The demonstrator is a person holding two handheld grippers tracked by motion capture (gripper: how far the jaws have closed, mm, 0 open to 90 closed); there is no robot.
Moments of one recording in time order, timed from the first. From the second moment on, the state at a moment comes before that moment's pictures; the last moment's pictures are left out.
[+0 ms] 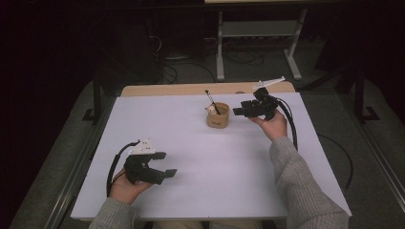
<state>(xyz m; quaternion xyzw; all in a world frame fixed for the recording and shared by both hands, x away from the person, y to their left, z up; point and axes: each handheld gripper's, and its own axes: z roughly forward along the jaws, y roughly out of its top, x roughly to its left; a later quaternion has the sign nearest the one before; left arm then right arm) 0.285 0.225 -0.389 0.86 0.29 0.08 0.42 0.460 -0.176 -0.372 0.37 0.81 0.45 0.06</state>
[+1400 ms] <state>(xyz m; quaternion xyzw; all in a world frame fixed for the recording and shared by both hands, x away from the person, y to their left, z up) 0.286 0.230 -0.385 0.85 0.29 0.08 0.42 0.418 -0.198 -0.368 0.37 0.81 0.45 0.08</state>
